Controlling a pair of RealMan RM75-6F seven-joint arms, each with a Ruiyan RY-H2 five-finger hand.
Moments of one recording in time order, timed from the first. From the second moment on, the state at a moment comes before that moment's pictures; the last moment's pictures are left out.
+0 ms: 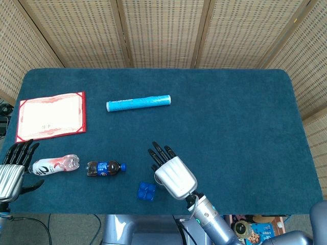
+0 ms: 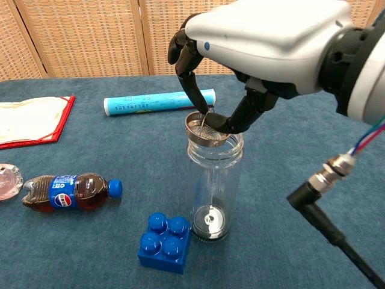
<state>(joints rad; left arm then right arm) -0.10 -1.10 -0.01 -1.68 1.54 1.47 0.11 0.74 -1.55 0.14 -2.24 -1.15 1.32 -1.22</state>
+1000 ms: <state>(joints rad) -0.10 -1.10 -0.01 -1.68 1.55 1.47 0.11 0.79 -1.56 0.15 -2.22 -1.13 1.33 -1.18</state>
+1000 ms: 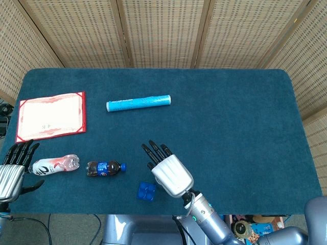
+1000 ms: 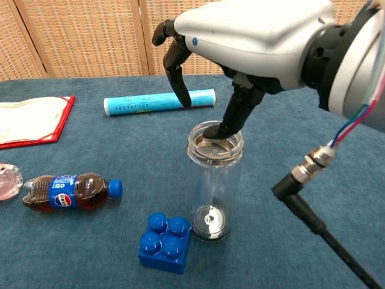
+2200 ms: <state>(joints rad) -0.10 -1.13 -0.04 -1.61 1.47 1.46 0.09 0.40 -1.15 -0.02 -1.82 -1.30 1.45 -0.42</state>
